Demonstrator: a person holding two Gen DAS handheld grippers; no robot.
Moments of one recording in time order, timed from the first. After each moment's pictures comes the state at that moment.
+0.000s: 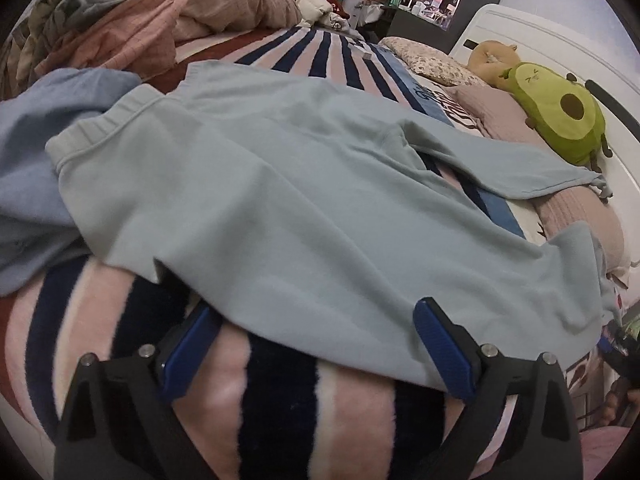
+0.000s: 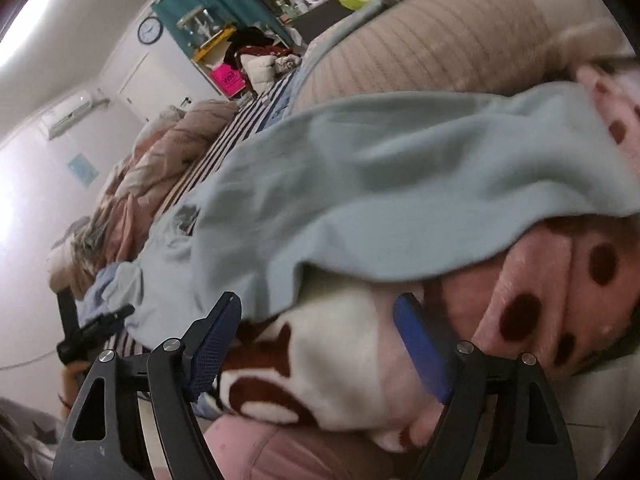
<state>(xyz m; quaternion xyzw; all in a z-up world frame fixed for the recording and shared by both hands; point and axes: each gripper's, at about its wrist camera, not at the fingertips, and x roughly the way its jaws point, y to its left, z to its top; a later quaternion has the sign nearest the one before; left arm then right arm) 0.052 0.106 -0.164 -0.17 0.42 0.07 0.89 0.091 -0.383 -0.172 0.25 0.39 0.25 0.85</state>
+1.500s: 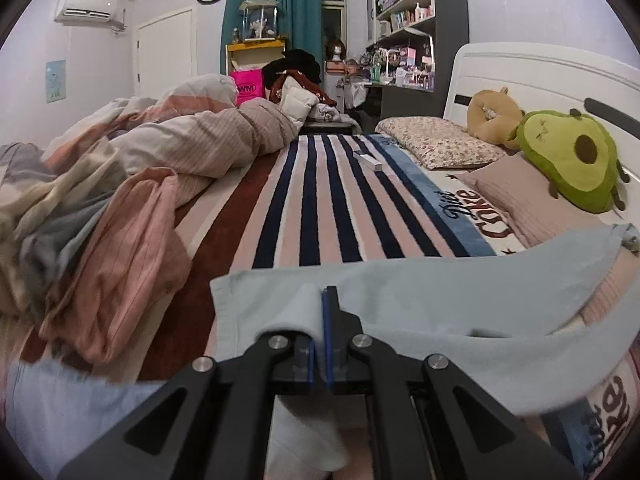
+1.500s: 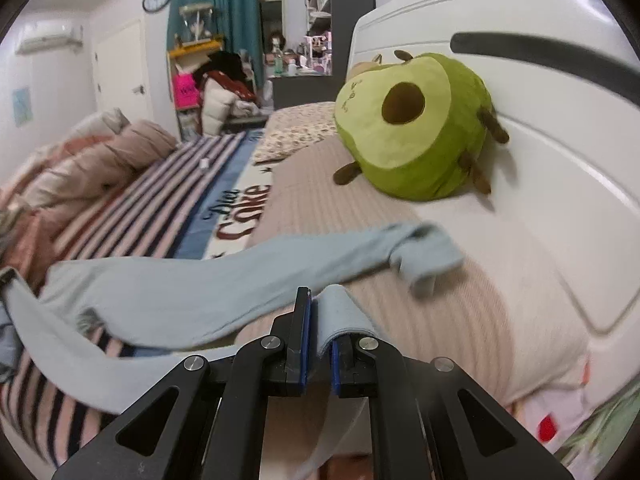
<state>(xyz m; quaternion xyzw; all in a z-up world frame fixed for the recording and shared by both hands) 0.193 0.202 -0.044 -0.03 0.29 0.10 0.95 0.251 -0.328 0.002 -0.02 0.32 0.07 0.95</state>
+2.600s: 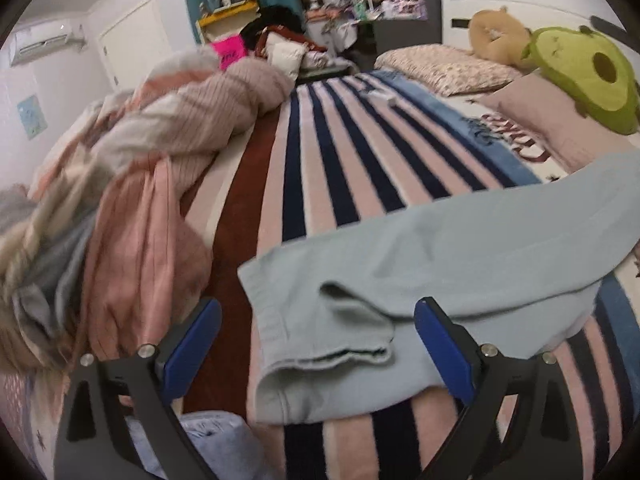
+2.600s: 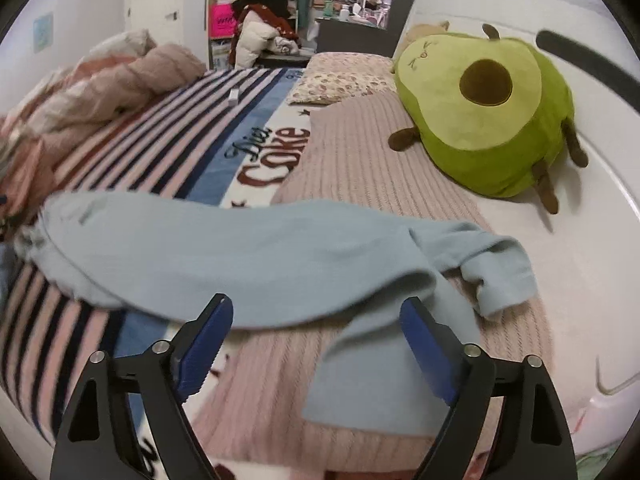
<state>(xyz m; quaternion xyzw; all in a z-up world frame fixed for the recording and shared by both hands) 0.227 0.224 -0.081 0.07 0.39 0.11 0.91 0.274 -0.275 -0.028 -0.12 0.40 0.12 0.90</state>
